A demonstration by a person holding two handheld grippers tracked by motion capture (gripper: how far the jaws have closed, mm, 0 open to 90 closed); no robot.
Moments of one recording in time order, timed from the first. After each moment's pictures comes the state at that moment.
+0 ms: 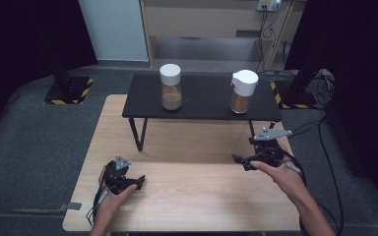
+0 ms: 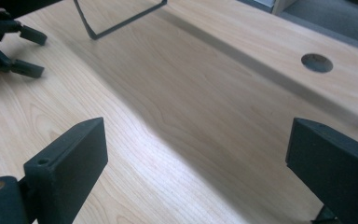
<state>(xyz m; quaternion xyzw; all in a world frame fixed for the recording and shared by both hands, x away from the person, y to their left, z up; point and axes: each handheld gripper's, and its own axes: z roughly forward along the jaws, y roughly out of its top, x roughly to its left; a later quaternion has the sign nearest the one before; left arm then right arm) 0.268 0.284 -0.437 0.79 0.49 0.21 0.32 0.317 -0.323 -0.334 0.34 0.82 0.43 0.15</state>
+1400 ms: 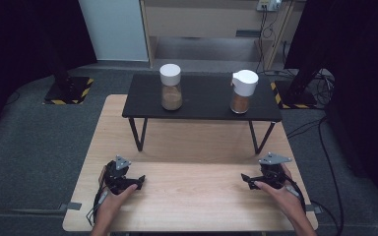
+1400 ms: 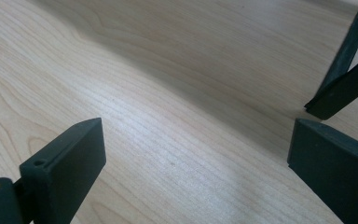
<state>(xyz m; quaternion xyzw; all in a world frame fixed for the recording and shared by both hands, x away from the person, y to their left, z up) 0.268 0.281 -0.437 0.78 0.49 0.21 0.32 0.290 -0.341 -0.425 0.39 0.82 0.38 0.18</state>
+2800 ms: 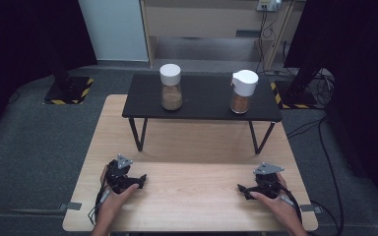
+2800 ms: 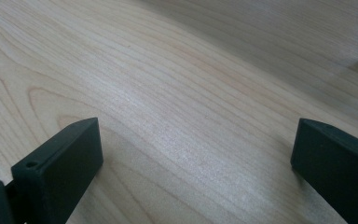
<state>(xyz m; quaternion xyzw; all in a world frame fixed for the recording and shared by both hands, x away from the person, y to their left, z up) 0.270 0.278 -0.437 0.78 0.49 0.21 0.32 0.278 -0.328 -0.447 0.40 0.83 0.36 0.16</state>
